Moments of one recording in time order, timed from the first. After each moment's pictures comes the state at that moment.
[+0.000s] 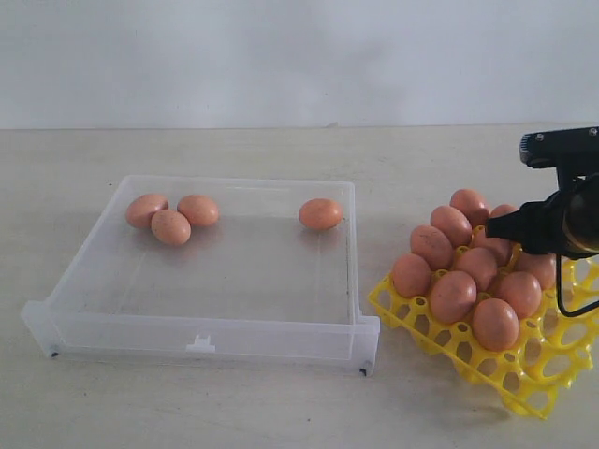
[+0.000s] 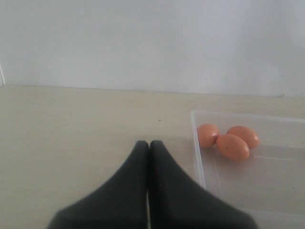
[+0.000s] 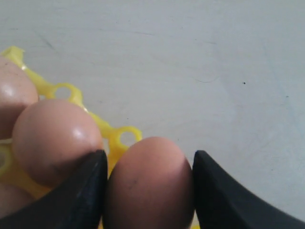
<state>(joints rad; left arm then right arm) 0.07 0.00 0.00 -0.04 0.21 0.02 0.20 1.76 -0.74 -1.74 0.37 1.89</state>
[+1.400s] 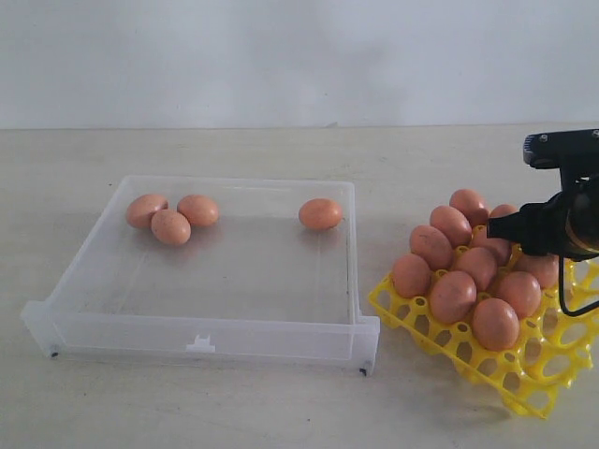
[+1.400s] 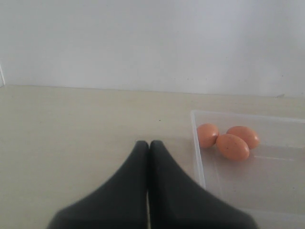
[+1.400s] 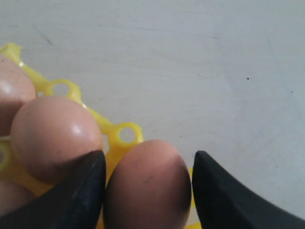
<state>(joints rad) 0.07 0.00 0.00 -0.04 0.21 0.02 0.19 1.76 -0.74 -1.74 0.34 1.90</state>
